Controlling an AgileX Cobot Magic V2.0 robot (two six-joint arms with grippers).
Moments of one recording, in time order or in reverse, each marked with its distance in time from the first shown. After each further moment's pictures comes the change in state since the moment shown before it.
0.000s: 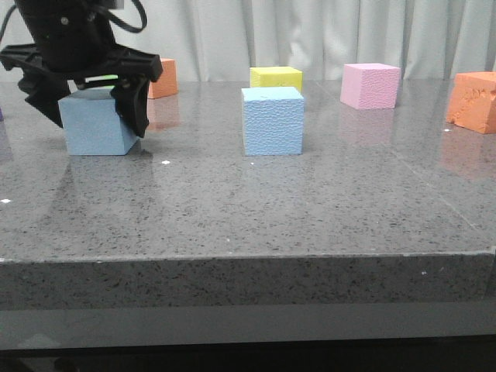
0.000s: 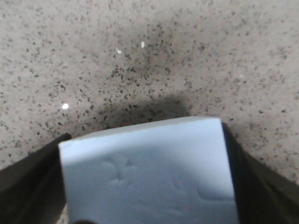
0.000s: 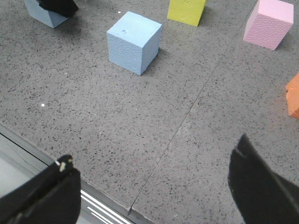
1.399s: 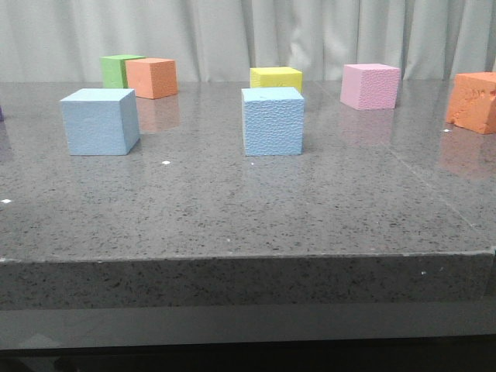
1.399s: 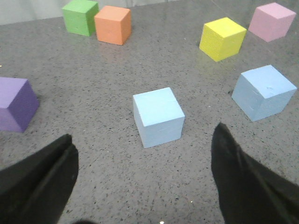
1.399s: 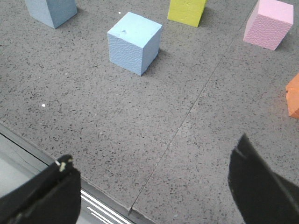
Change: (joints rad) left arm 0.027 -0.983 0.597 -0.074 -0.255 0.229; right arm 0.000 0.000 0.000 0.000 -0.002 0.000
